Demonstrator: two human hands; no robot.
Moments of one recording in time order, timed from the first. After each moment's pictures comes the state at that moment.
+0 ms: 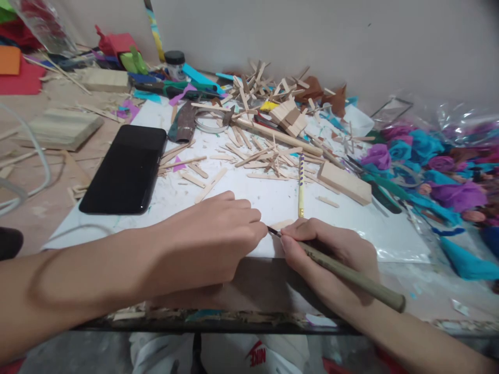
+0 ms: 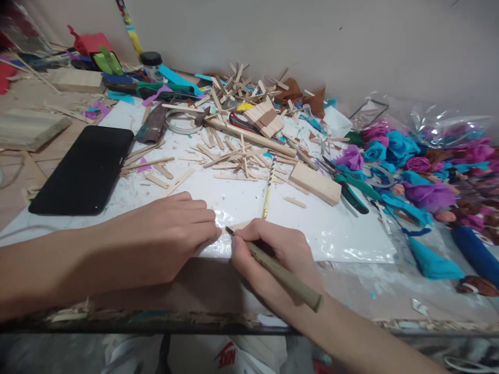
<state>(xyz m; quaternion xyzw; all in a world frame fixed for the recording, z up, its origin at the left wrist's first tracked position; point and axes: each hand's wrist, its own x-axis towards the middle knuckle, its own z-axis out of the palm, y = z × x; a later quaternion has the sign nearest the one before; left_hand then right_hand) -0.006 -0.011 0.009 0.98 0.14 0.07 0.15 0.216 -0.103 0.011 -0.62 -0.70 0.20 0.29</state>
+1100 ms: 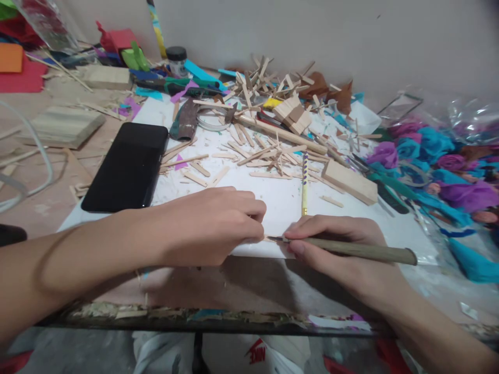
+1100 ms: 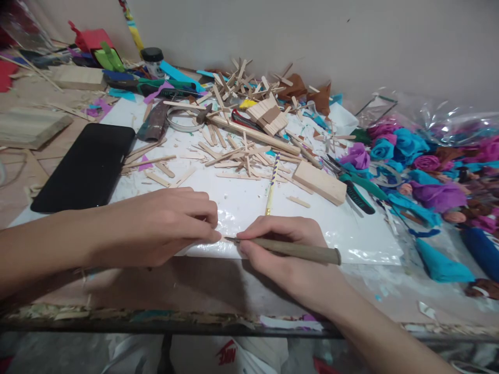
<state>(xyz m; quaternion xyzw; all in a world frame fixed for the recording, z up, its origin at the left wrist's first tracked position) -0.014 0.010 0.015 0.98 0.09 0.09 0.17 0.233 -0.088 0.024 -0.62 -0.65 0.32 0.30</state>
